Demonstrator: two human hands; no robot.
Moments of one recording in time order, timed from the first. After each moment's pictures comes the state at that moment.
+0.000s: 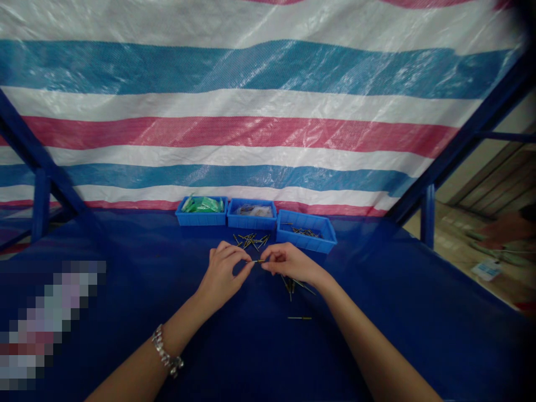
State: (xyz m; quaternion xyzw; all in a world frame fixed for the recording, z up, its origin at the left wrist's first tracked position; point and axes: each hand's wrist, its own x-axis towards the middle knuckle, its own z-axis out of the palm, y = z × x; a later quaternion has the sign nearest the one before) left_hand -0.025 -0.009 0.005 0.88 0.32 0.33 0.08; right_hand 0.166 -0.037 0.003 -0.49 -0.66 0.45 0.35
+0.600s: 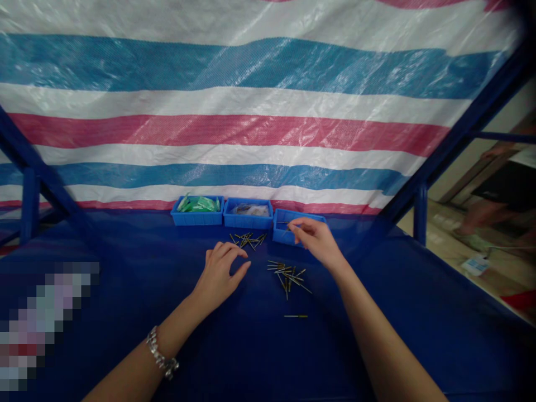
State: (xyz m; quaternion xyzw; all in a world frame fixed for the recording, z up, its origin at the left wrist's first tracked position) left_hand -0.024 -0.007 0.001 0.89 0.34 0.29 0.09; right_hand 0.214 -0.036 0.018 -0.60 -0.57 0.22 0.51
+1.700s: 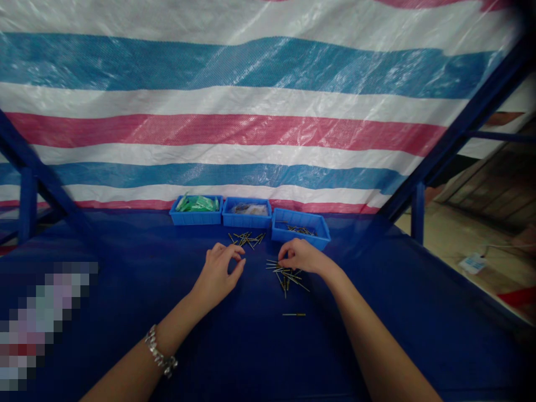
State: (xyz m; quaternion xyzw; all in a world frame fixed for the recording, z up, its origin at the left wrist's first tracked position) left_hand -0.025 -0.006 0.000 0.88 0.35 0.30 0.11; right_hand 0.209 -0.036 -0.003 -0.64 -0.69 0.27 0.21
